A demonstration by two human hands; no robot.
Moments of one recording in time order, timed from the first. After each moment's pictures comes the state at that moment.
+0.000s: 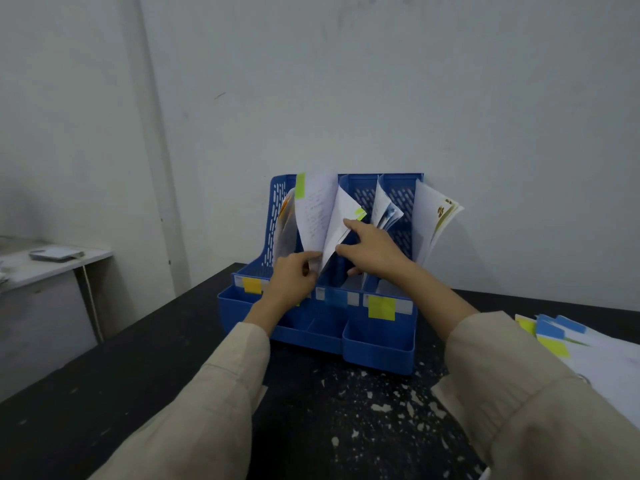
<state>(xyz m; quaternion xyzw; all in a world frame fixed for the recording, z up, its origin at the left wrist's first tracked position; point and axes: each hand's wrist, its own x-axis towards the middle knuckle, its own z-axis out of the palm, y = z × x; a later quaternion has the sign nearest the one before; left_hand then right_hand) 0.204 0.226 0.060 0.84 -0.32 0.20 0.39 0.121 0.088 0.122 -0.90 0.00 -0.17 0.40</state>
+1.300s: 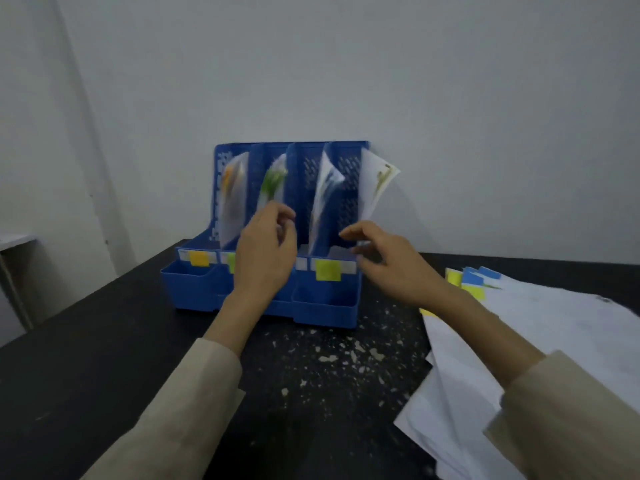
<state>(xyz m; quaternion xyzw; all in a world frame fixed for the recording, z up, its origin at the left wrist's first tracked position) 0.120 0.202 0.074 0.76 -0.32 0.33 0.45 0.016 0.035 0.081 -0.91 -0.07 -0.23 0.33</state>
